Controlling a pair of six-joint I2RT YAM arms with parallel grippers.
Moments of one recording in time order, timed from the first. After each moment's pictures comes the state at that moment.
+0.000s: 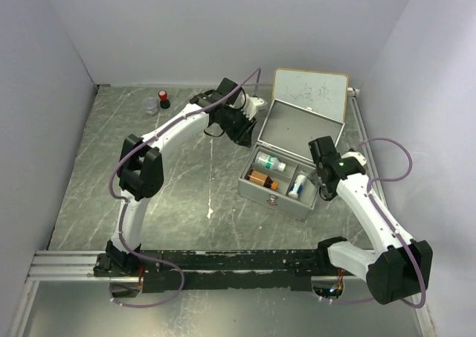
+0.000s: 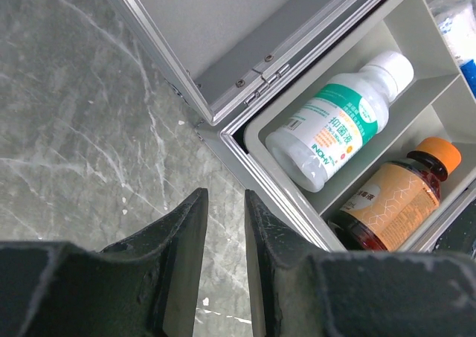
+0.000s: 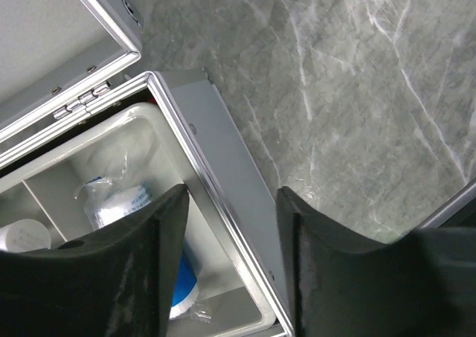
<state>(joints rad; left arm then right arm) -0.65 2.15 1.97 -0.75 0.53 0.22 0.26 1.09 0.88 -1.03 0.48 1.10</state>
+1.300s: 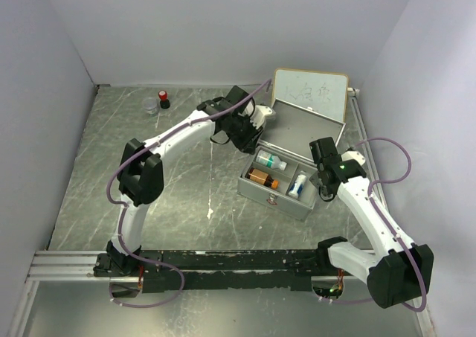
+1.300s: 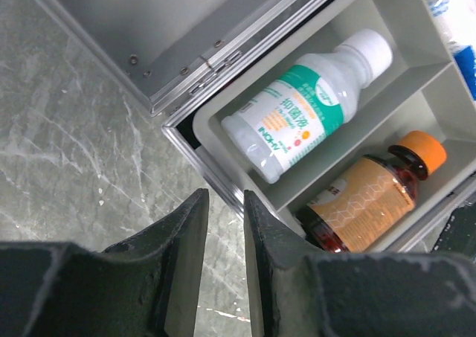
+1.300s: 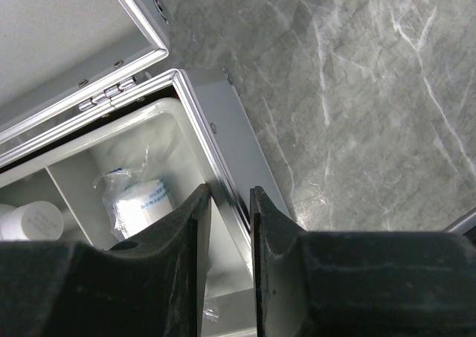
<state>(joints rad) -0.73 2.11 1.93 -0.76 0.42 0.20 0.26 1.06 0.86 -0.97 0.46 1.06</state>
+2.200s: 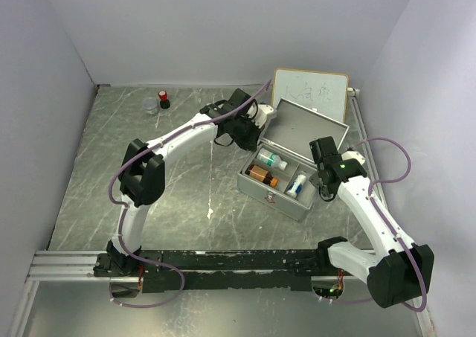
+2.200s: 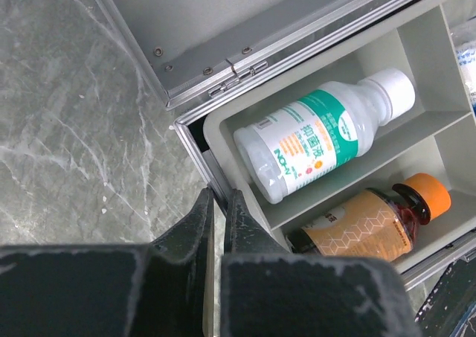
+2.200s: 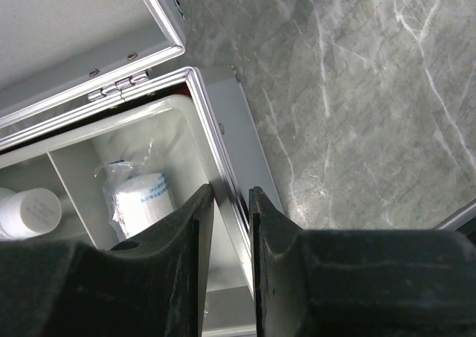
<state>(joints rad) -0.76 2.11 1.89 -0.67 0.33 0.11 0.26 1.06 0.87 -0.99 0.44 1.06</state>
